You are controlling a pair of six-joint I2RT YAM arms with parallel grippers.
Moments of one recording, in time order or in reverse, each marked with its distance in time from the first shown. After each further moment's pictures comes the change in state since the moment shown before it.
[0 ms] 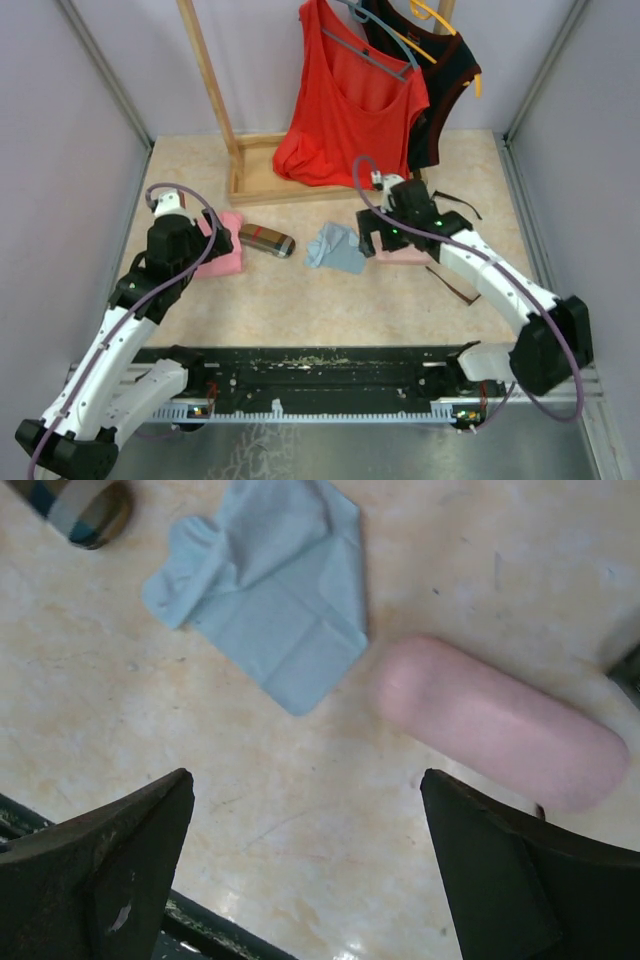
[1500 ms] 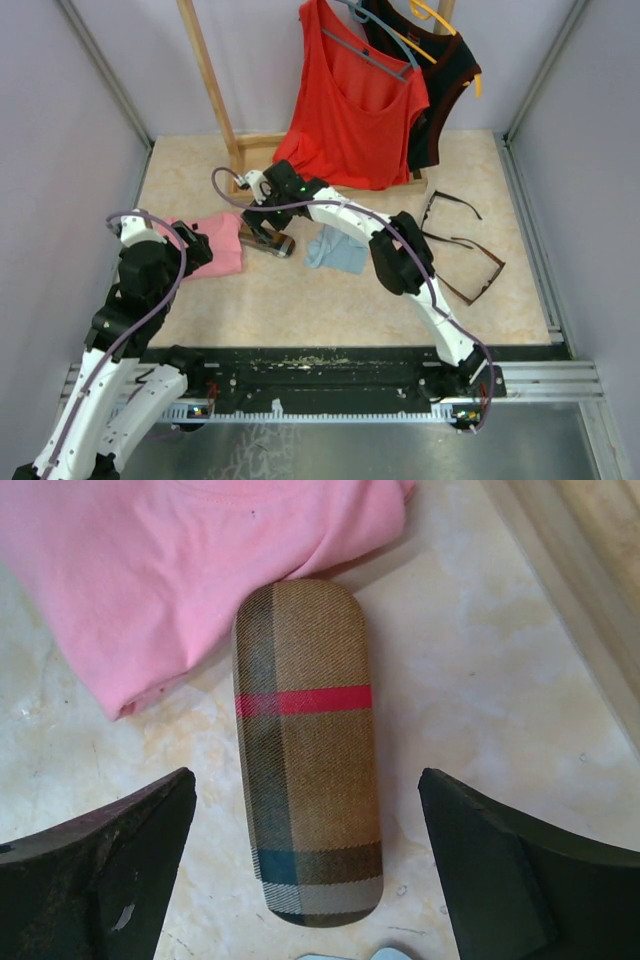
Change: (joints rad) left arm 0.000 -0.231 -0.017 -0.114 -0.149 -0.084; right arm 0.353 1.133 1.079 0.061 -0.247 -0.317
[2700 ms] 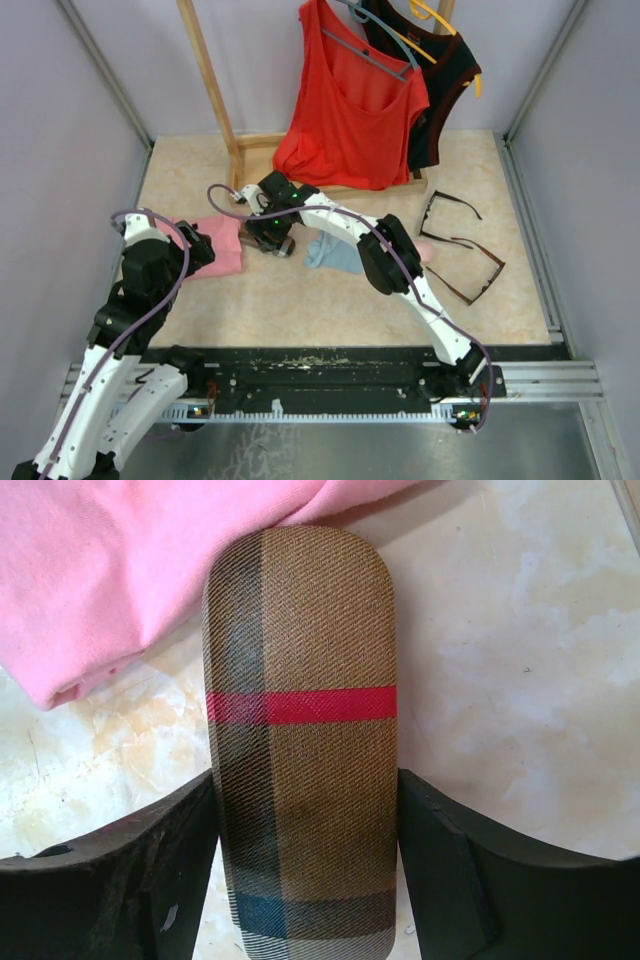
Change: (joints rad) left arm 0.000 0.018 -0.005 0.001 0.016 0.003; right arm 0.019 0.129 0.099 -0.093 0.012 -0.067
